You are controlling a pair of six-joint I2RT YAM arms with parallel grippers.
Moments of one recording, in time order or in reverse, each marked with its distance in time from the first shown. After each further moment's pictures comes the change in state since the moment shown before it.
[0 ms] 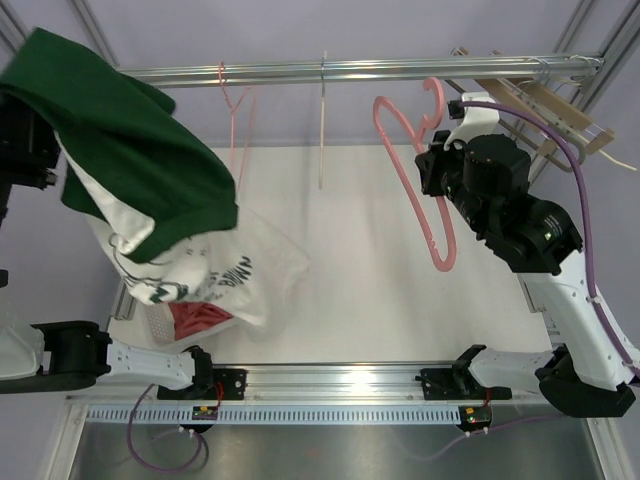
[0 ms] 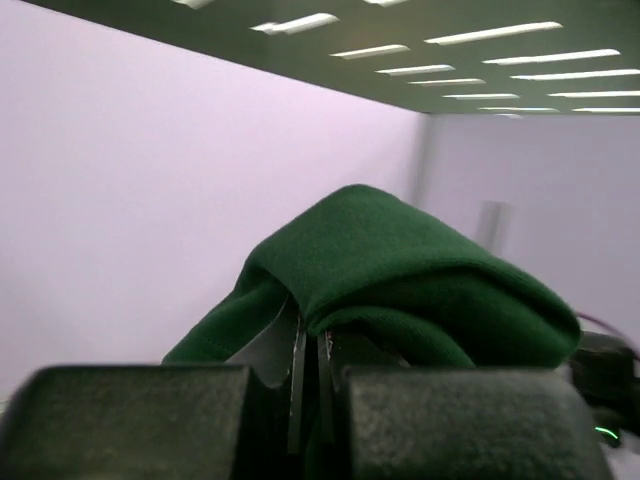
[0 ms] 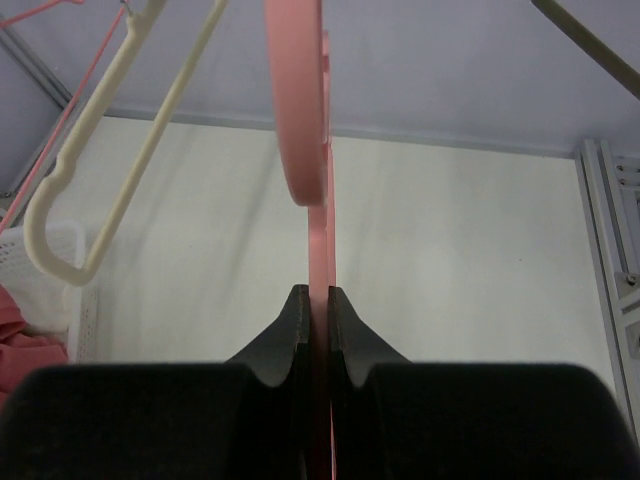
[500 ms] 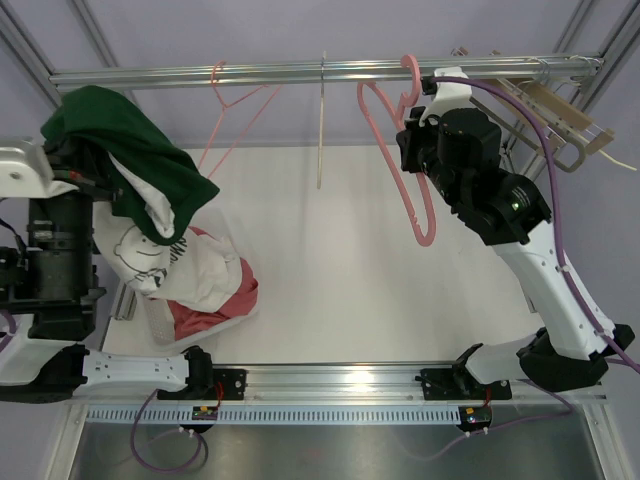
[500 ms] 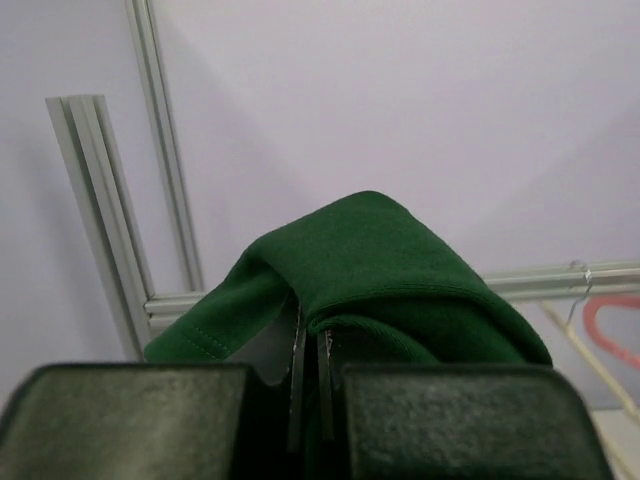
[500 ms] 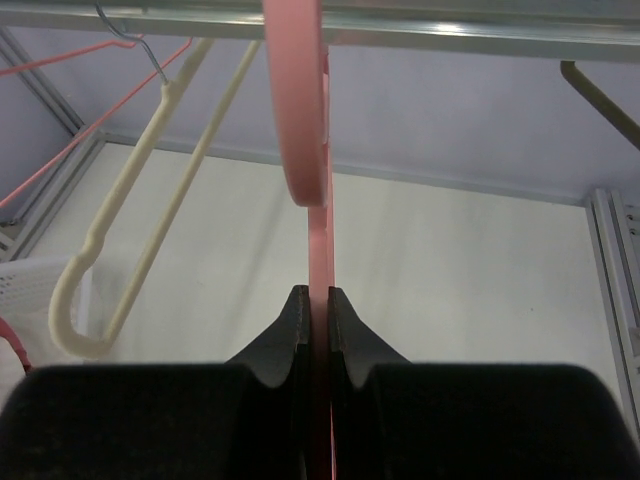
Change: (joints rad) left arm 0.002 -0.248 -0.750 0.913 -0.421 0.855; right arm -0.004 0.150 0.118 0.093 -0.013 -0.054
